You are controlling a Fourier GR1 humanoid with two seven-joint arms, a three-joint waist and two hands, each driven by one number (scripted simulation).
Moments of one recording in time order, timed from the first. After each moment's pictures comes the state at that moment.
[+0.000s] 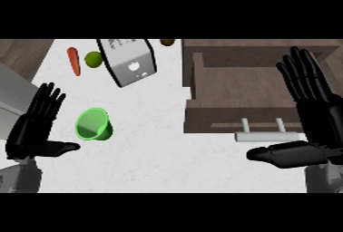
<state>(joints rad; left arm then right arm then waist) -0.16 0.26 0.27 -1.25 0.27 -0.33 -0.23 -0.21 -0.15 -0.06 -1.92 -0.07 0.14 0.11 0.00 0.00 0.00</state>
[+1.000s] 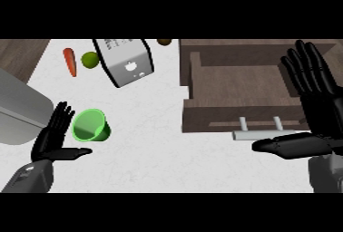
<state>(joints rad) -0.43 0.34 0.31 -0.33 0.04 -0.33 -0.80 -0.25 -0.16 -0.10 -1.86 -0.09 0.17 0.08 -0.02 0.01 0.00</state>
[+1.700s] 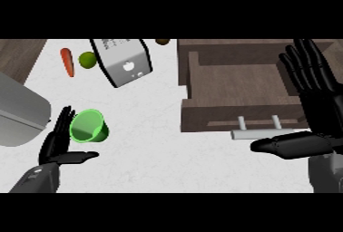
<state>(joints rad) -0.48 0.33 0.31 -0.18 0.00 -0.28 -0.94 -0.27 -0.16 -0.09 -1.88 -0.10 0.17 0.12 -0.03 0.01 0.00</state>
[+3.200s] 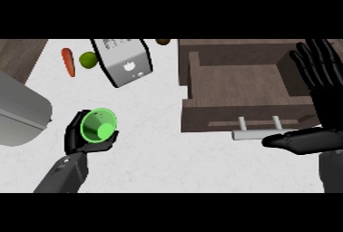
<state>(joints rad) -0.52 0.17 0.39 -0.27 0.03 -0.01 -1.12 -0.29 -0.21 -0.14 -1.85 -0.14 0.20 0.12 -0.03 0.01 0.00</state>
